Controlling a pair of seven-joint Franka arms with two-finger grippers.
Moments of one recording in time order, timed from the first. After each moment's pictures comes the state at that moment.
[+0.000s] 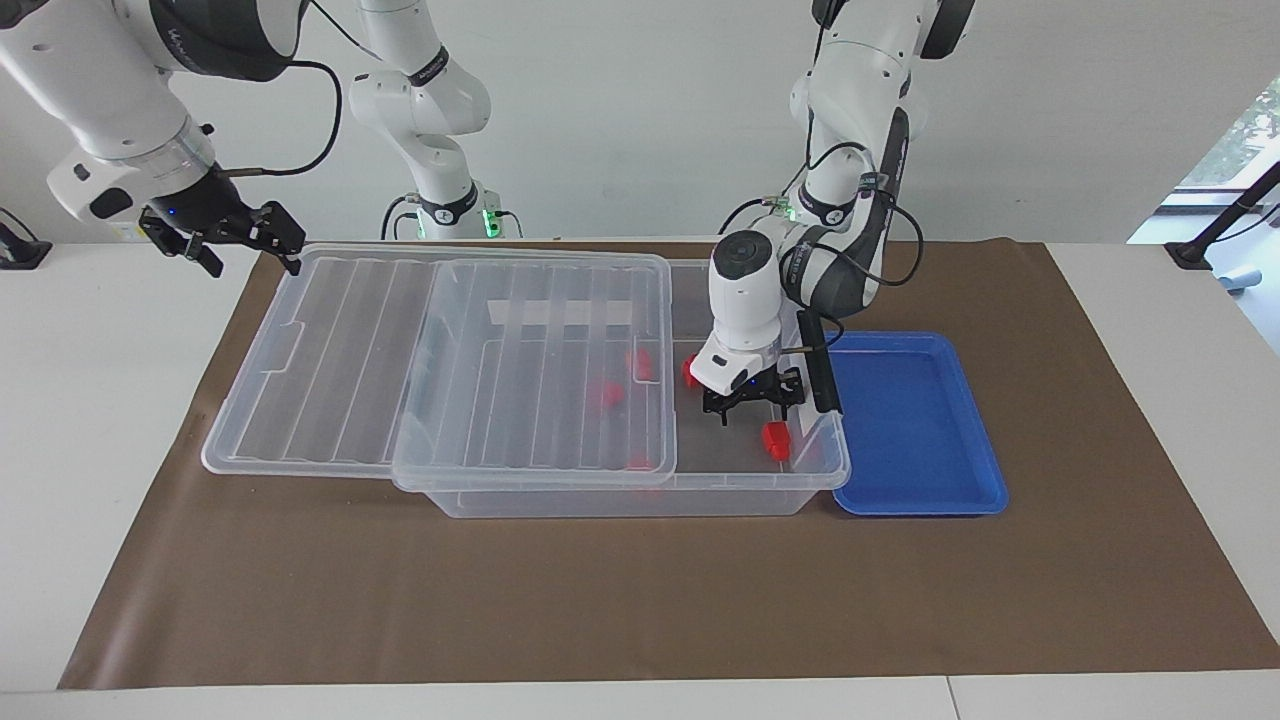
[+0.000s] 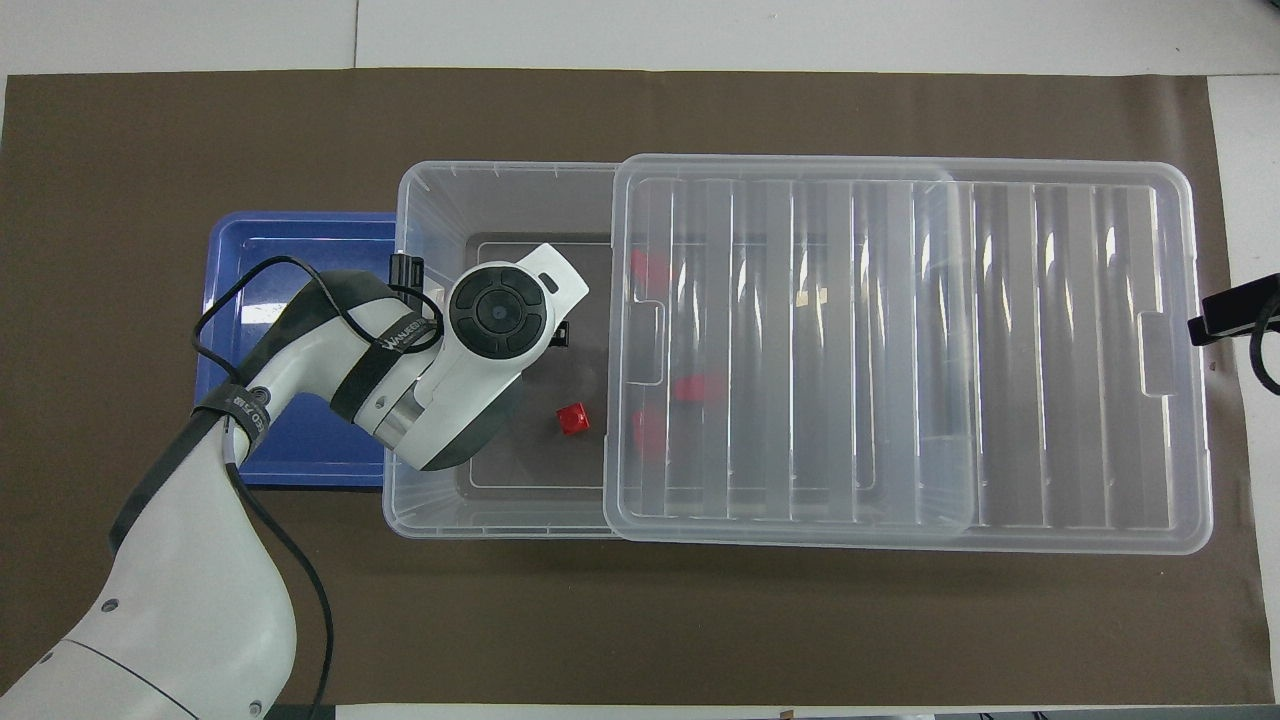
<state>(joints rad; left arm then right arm) -0.44 0.35 -0.14 -1.90 0.34 2.25 -0.66 -0.06 0.01 -0.08 -1.58 -0.01 1.48 -0.14</state>
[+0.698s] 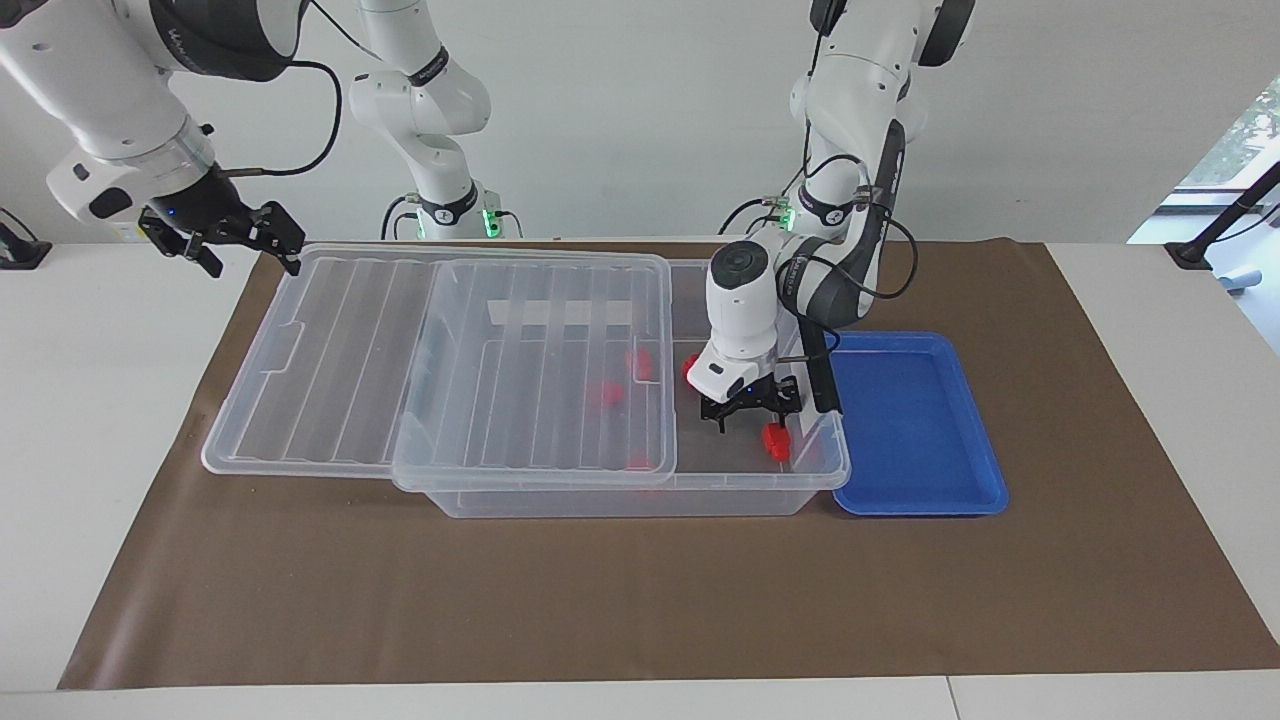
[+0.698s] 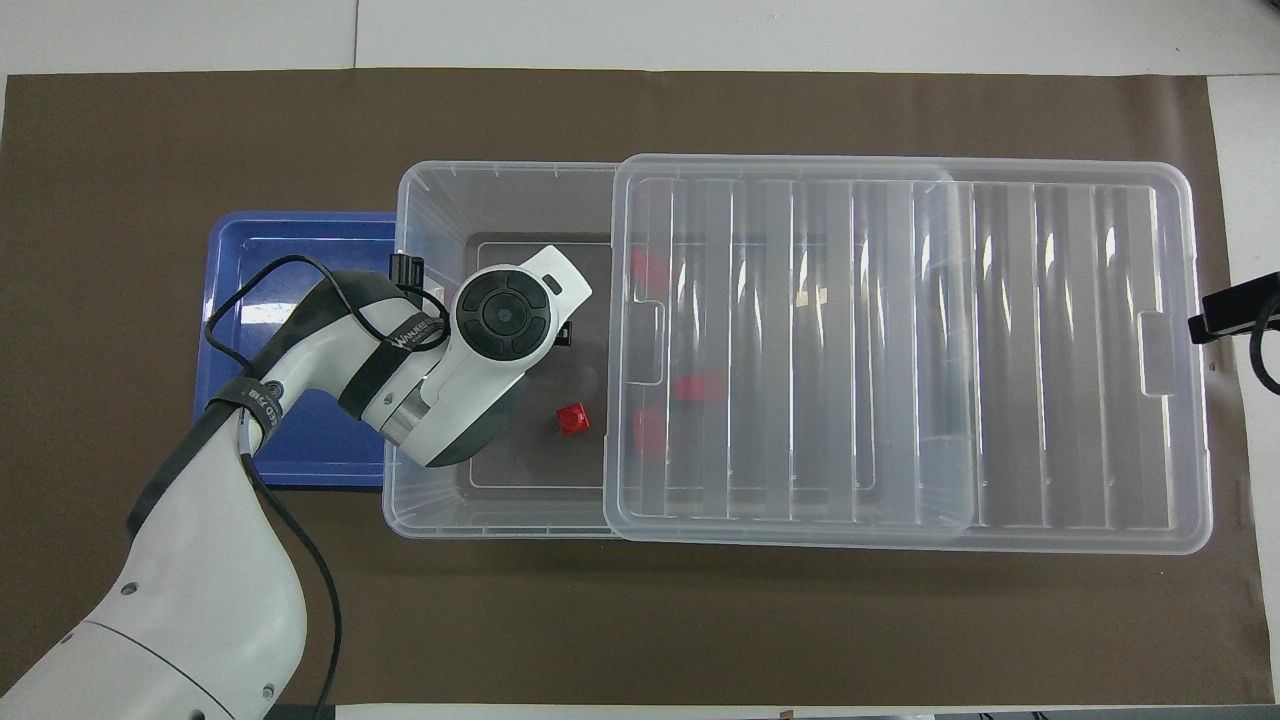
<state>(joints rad) -0.44 0.37 -0.13 -1.90 0.36 2.28 -0.66 -0.06 0.01 -0.08 -1.58 -0.01 1.49 -0.14</state>
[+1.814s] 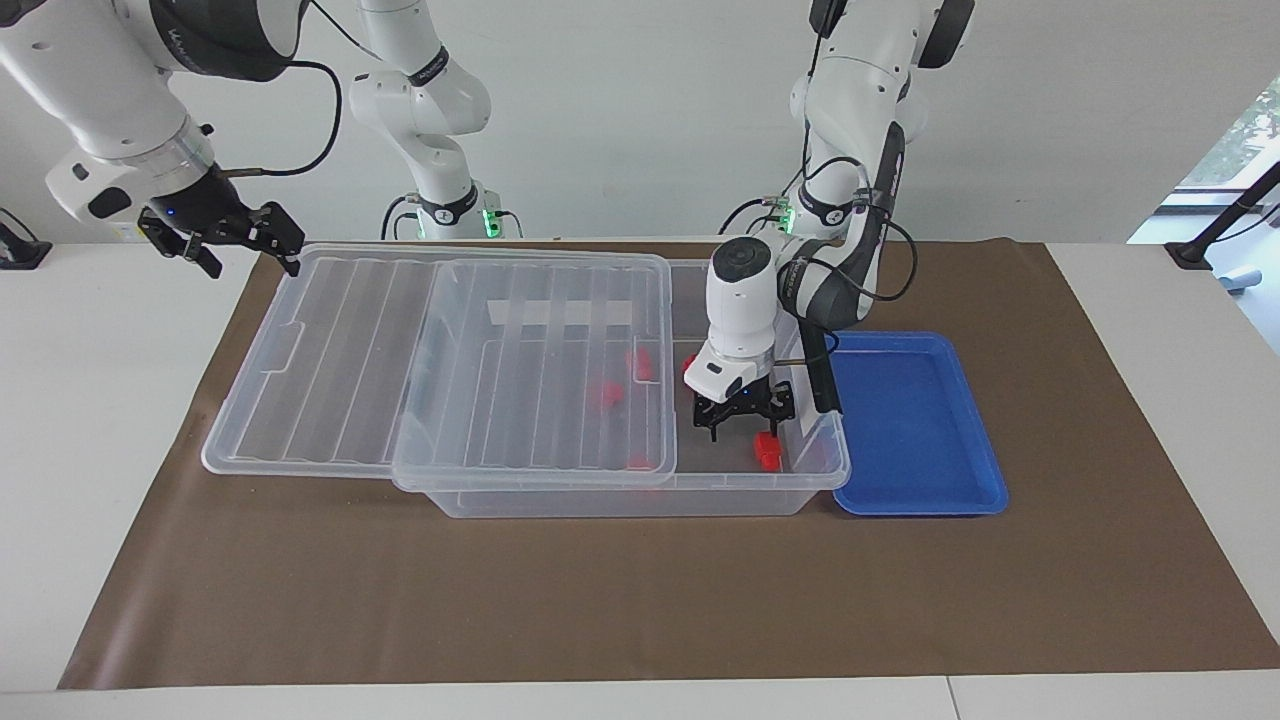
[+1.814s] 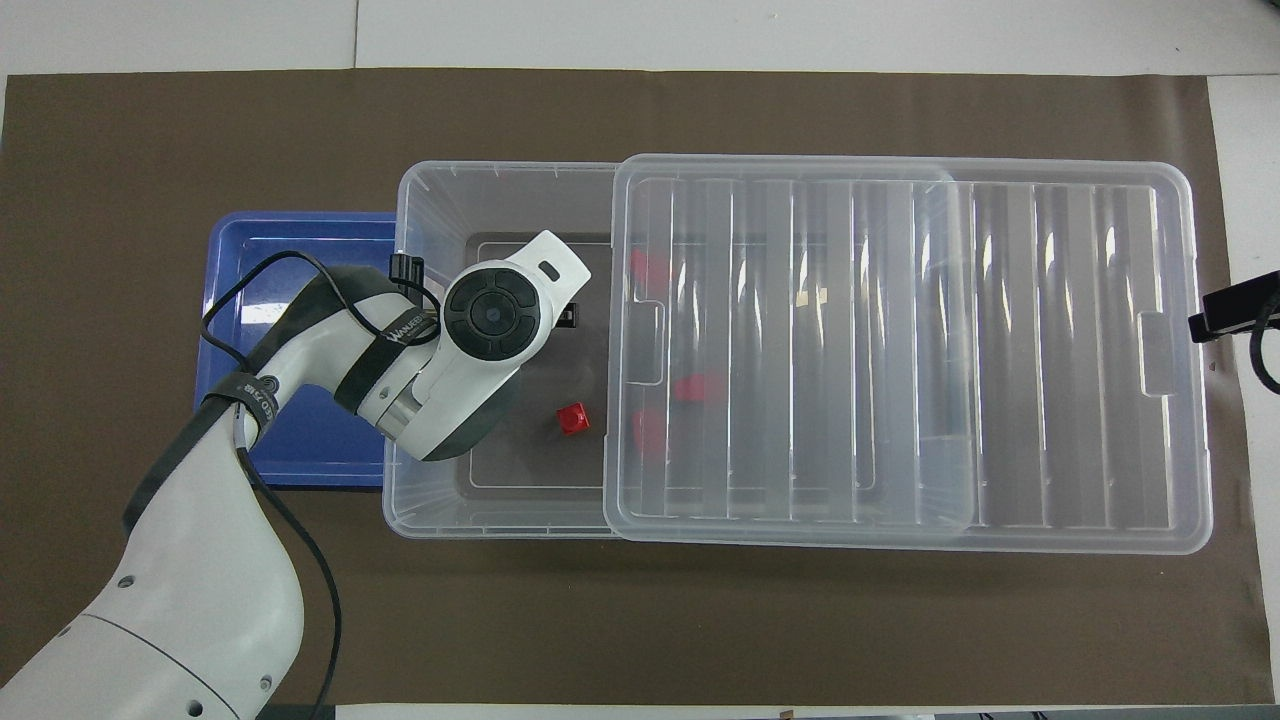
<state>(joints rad) -0.42 0.38 -0.13 -1.89 0.36 2.36 -0.71 -0.06 0.01 -0.08 -1.58 -0.01 1.49 -0.14</state>
